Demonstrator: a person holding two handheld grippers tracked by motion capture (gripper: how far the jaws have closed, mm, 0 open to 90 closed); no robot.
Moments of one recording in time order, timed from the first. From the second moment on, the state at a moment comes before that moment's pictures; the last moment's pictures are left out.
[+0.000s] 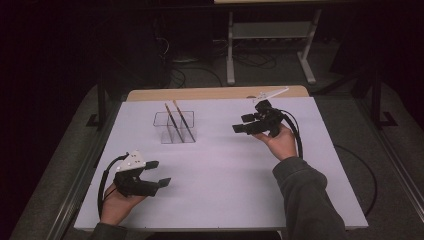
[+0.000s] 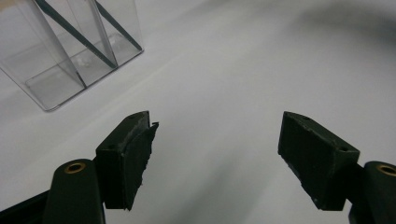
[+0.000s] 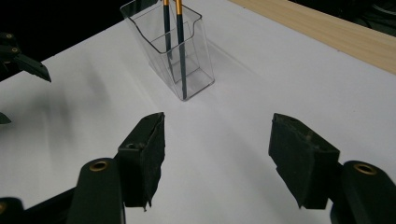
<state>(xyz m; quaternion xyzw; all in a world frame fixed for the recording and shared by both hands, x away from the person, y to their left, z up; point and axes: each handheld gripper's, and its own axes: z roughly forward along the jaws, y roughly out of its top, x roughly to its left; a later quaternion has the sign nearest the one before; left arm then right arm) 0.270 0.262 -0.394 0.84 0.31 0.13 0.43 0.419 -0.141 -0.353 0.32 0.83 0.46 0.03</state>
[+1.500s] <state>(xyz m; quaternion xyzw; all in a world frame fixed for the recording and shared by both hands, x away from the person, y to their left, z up) 0.272 0.261 -0.393 0.84 0.31 0.12 0.44 0.374 -0.171 -0.378 0.33 0.82 0.46 0.05</state>
